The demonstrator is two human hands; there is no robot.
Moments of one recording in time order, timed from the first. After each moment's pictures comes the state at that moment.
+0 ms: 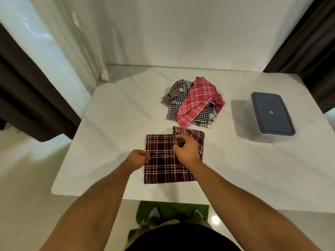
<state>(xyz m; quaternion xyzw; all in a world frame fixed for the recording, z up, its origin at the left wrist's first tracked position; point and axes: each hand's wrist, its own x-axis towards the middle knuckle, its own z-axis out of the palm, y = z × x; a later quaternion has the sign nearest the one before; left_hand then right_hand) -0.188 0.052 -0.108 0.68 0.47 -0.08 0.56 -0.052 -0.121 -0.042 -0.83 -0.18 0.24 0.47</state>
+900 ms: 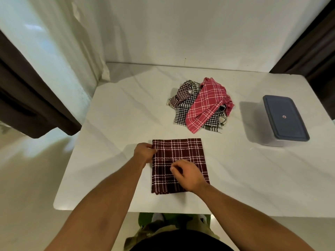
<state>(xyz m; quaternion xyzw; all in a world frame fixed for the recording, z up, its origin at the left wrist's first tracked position) -0.145 0.104 -0.128 0.61 0.55 -0.03 0.57 -0.086 -0.113 -0.098 -0.83 -0.41 0.26 0.27</state>
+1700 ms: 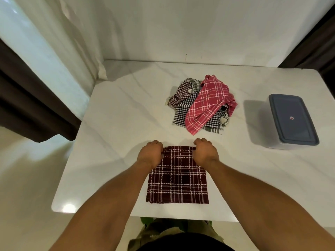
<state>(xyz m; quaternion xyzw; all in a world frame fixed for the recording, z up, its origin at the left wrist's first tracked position) -0.118 0.081 -0.110 0.94 0.25 -0.15 0.20 0.029 -0.097 -0.104 -0.93 -0.29 0.22 0.05</state>
